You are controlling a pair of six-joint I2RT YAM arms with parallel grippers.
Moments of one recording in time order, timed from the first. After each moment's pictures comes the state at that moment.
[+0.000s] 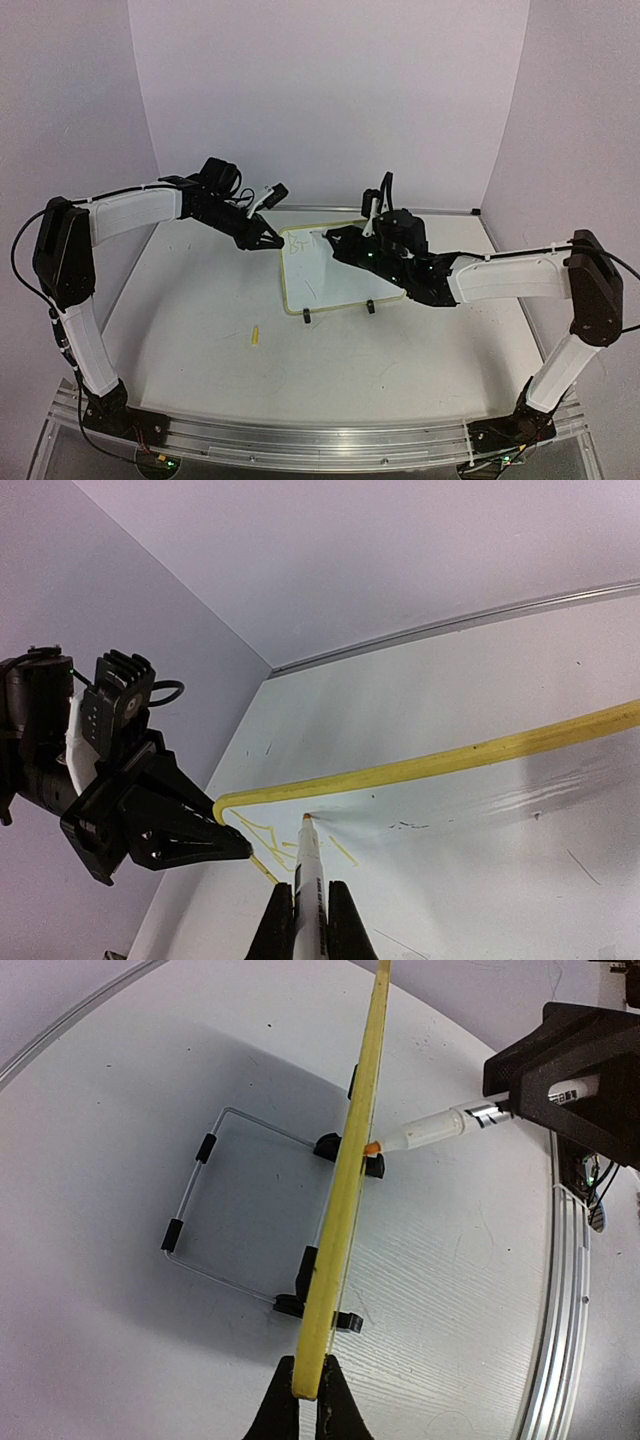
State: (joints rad) left arm -0.51 1.82 1.50 -0.54 0.68 0.30; right arm 0.88 1.69 1.06 0.41 0.20 0.73
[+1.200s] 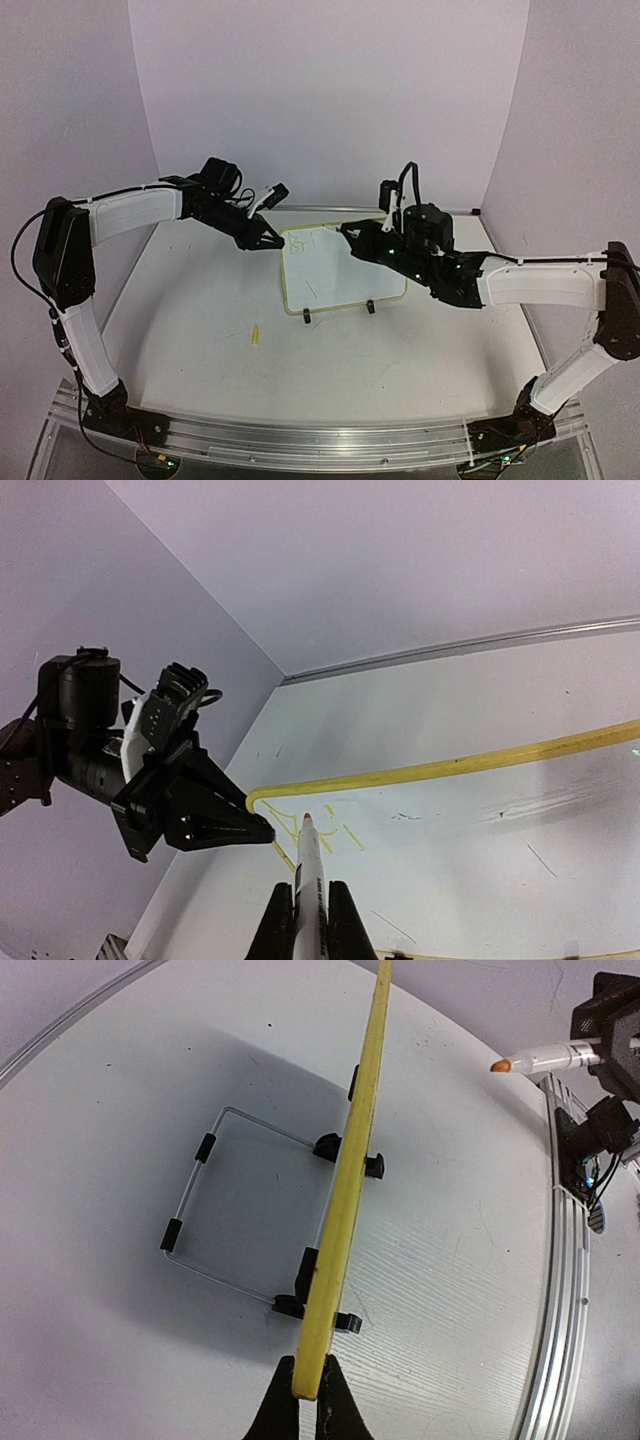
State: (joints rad) left arm -0.51 1.82 1.50 -0.54 0.68 0.29; right arm 0.88 1.53 0.99 0.36 0.18 0.66
